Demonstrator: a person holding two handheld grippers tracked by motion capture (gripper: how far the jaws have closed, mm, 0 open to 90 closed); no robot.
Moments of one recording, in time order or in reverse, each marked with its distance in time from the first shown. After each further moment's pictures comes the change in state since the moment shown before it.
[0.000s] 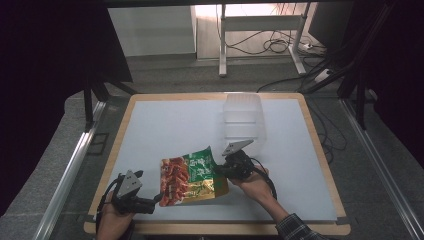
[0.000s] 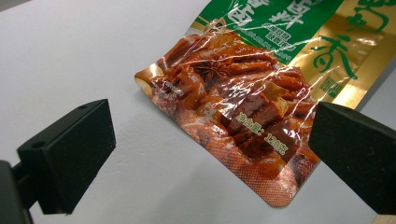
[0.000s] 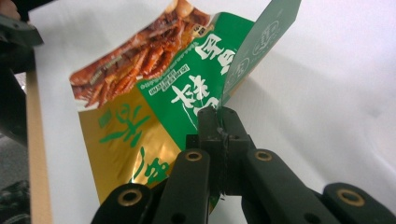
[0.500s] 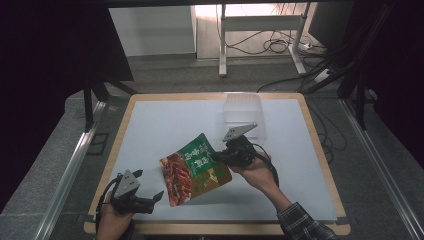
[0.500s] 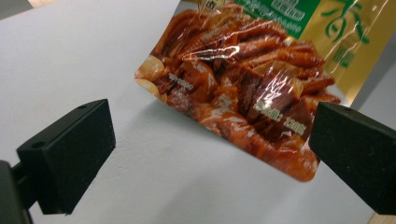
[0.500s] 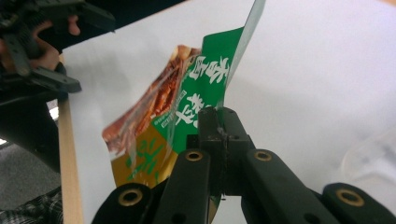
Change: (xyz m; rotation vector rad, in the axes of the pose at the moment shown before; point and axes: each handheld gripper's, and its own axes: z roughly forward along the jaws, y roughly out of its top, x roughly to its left) left arm 0.001 0.001 -0.003 -0.031 -0.010 -0.004; right arm 0.003 0.046 -0.035 -0.063 0.019 -0.059
